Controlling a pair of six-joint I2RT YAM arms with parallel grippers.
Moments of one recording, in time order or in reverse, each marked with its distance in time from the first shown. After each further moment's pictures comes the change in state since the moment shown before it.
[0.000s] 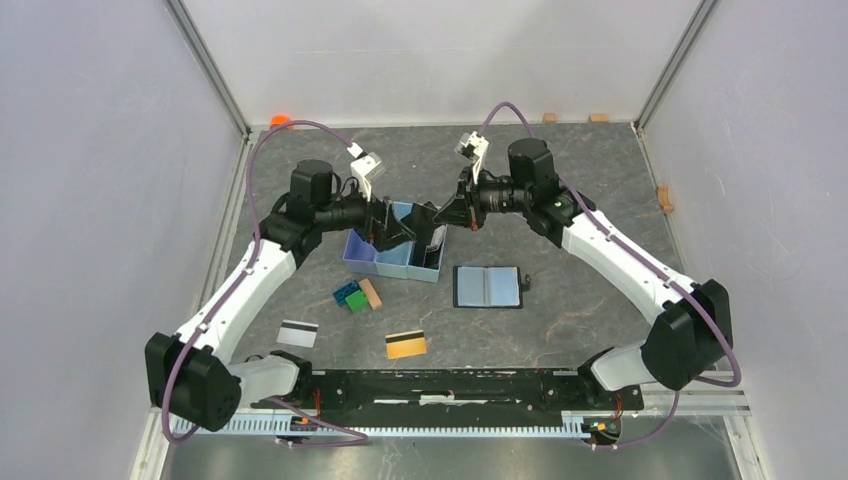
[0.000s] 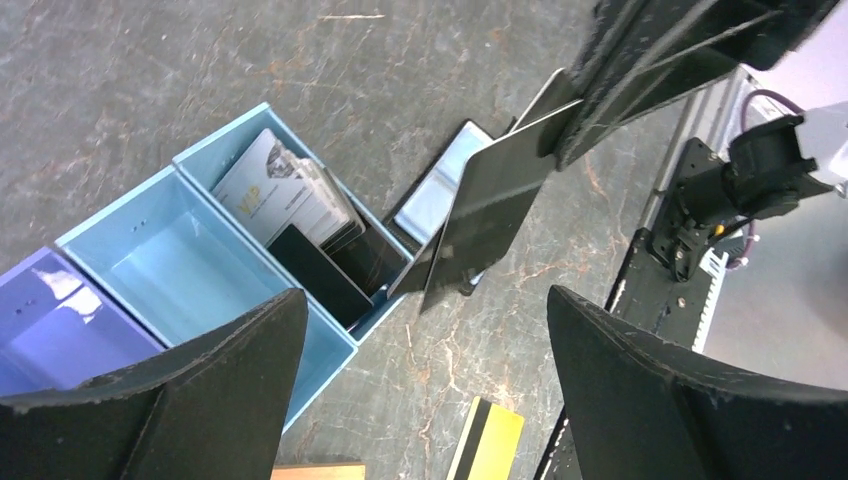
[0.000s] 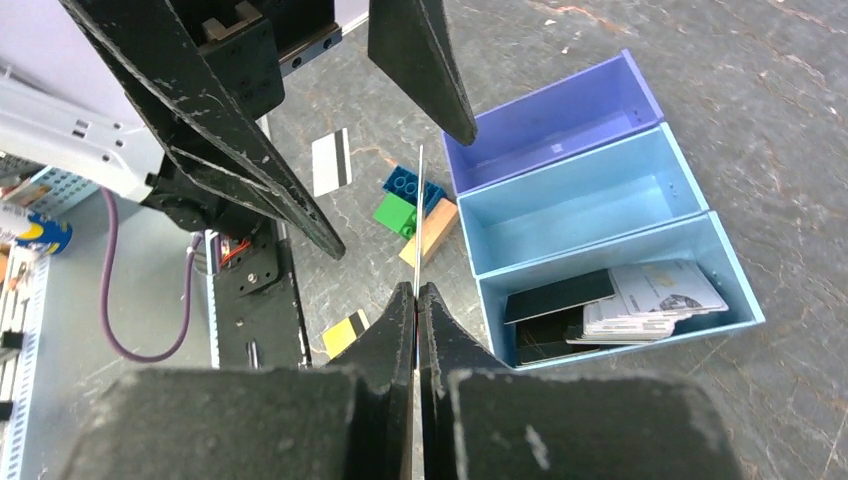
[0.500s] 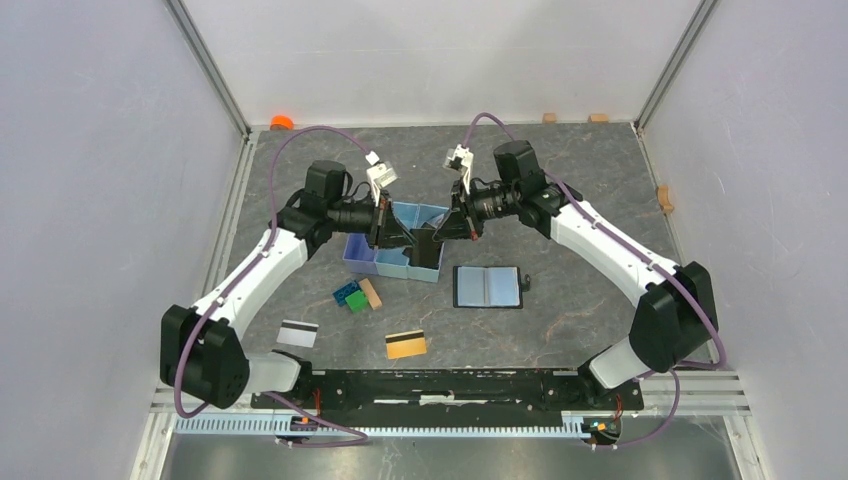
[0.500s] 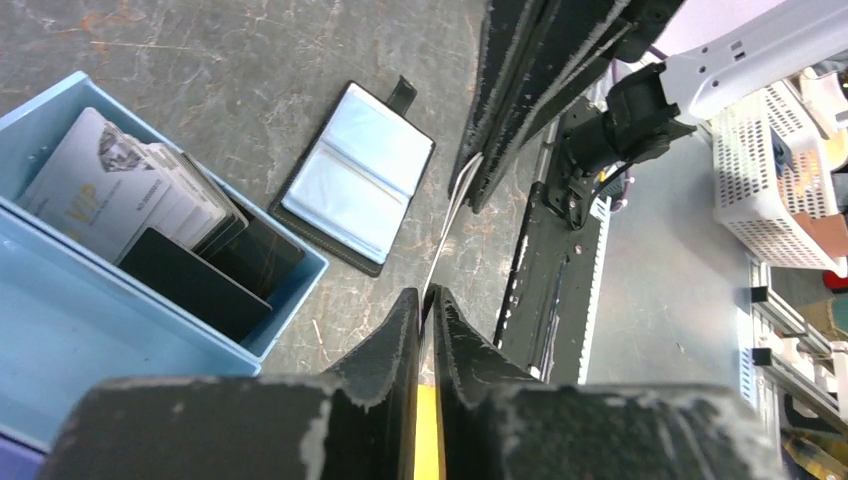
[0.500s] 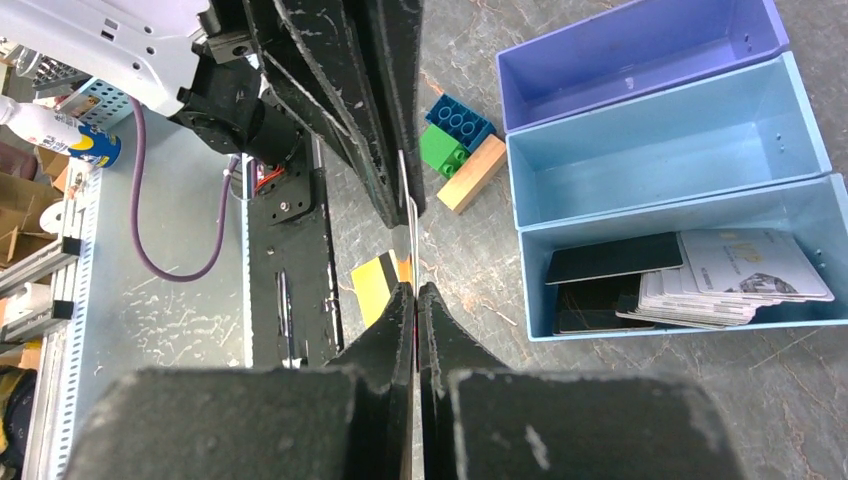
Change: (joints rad) left arm -0.003 0.092 -0.004 -0.001 0.257 -0.011; right arm 0.002 0.101 0.068 -0.182 -0.163 -0.143
